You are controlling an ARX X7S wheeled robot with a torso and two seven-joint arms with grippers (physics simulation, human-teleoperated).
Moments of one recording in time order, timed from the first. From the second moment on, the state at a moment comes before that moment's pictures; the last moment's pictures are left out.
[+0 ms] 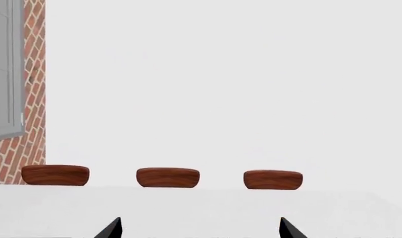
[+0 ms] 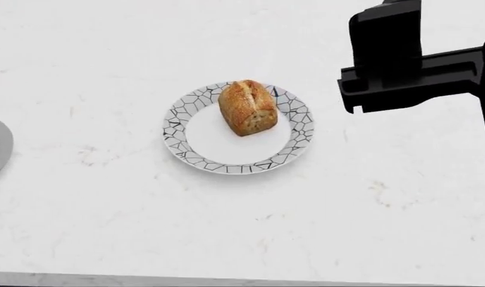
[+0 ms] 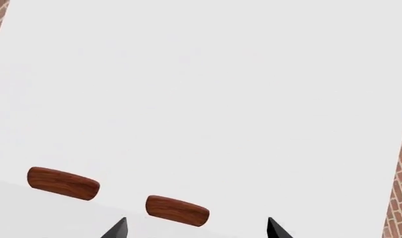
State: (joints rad) left arm -1.32 -0.67 -0.02 0.59 -2.08 -1.17 -1.44; right arm 1.36 0.73 -0.01 -0.70 1.70 1.42 1.15
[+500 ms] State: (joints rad) left arm -1.33 -0.69 0.04 0.55 -2.07 -1.15 -1.45; right arm 1.36 0.75 -0.04 -0.70 1.67 1.40 1.13
